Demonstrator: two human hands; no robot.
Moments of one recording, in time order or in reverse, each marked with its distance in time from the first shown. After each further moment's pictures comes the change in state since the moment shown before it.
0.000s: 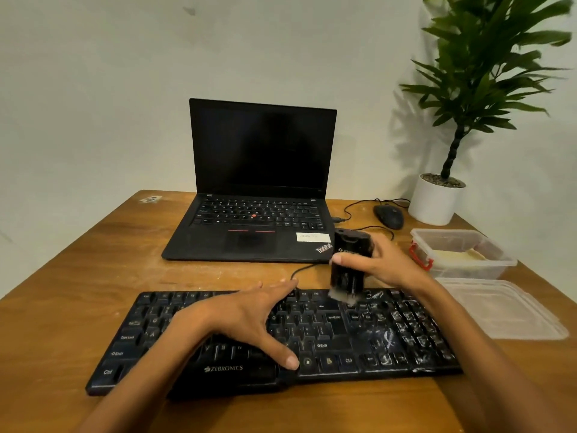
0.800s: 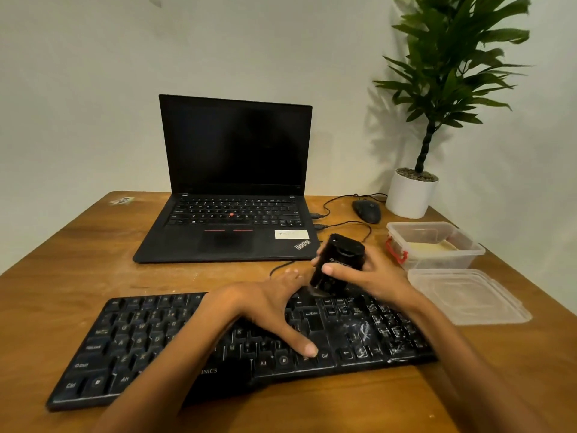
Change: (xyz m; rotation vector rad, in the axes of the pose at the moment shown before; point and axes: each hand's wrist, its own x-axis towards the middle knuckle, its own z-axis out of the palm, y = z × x) left_hand 0.043 0.042 -0.005 0.112 -0.066 0.083; right_hand -0.032 0.011 0.000 0.181 0.052 -0.055
